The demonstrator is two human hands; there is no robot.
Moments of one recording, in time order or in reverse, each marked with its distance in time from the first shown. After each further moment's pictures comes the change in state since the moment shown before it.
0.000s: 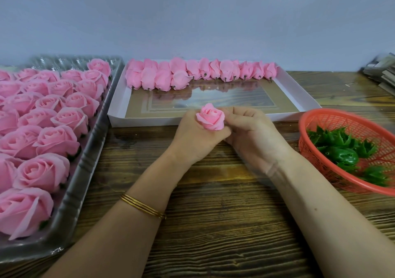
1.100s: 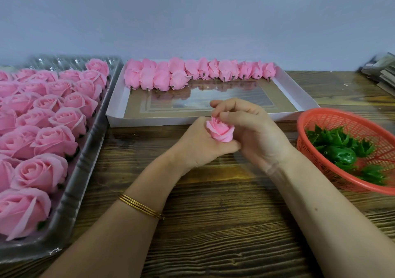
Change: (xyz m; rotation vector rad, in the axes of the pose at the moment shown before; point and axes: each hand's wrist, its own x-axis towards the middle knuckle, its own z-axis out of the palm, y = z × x) left_hand -0.008 0.013 0.002 -0.017 -0.296 -0.033; right_hand -0.004 -0.006 -0.003 -0.045 -0.093 -0.120
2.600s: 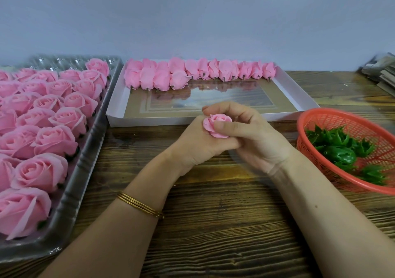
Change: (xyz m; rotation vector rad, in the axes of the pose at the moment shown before) left_hand 0.001 -0.001 -0.002 -0.150 -0.051 0.026; right_hand -0.002 0.002 -0.002 -0.008 -0.164 0.061
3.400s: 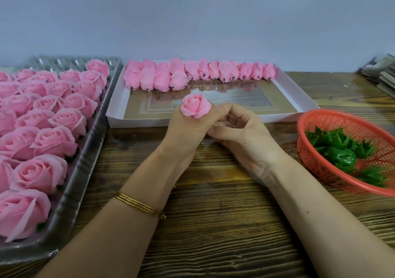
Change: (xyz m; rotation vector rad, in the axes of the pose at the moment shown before) left_hand 0.009 0.001 -0.007 -0.270 0.320 0.105; right_hand 0.004 0.011 0.007 -0.028 0.210 -0.055
